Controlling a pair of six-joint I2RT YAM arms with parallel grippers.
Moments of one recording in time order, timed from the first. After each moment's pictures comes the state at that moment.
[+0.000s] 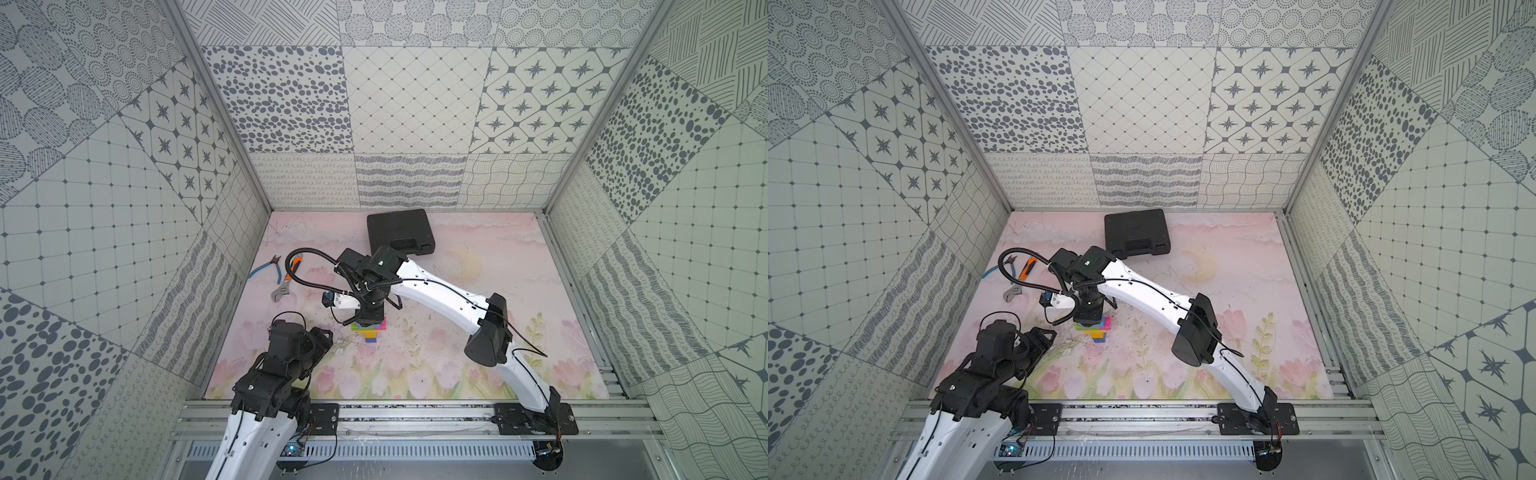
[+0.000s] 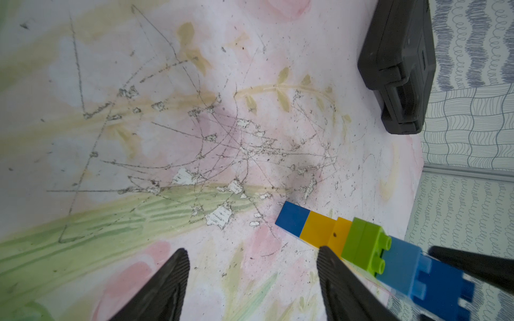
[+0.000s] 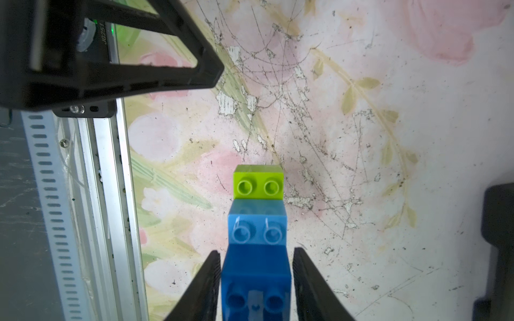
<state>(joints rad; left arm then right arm) -0.23 0.31 0.42 -0.93 0.10 -1.06 1.10 2.32 2.45 -1.47 -0.12 -0.50</state>
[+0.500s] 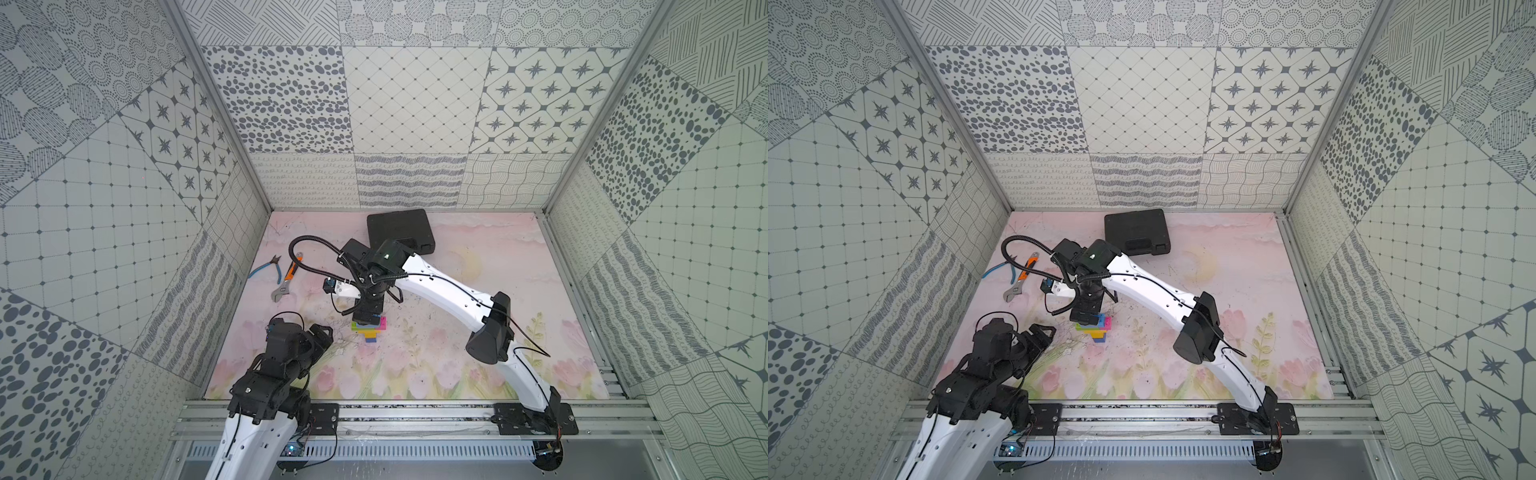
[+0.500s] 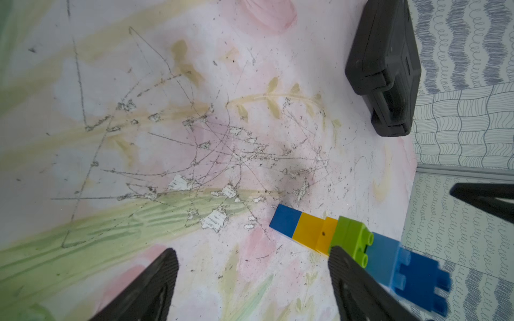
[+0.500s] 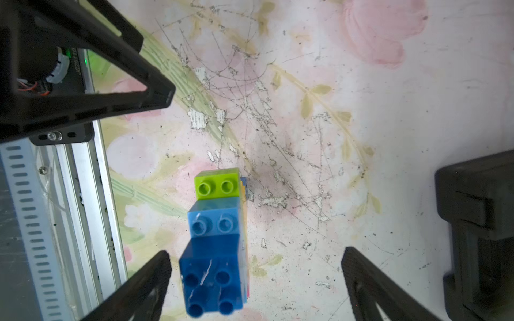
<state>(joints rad) -0.23 0.30 0.45 -0.93 0.07 -1.03 1.04 2.28 2.48 -1.41 -0.08 -0.43</state>
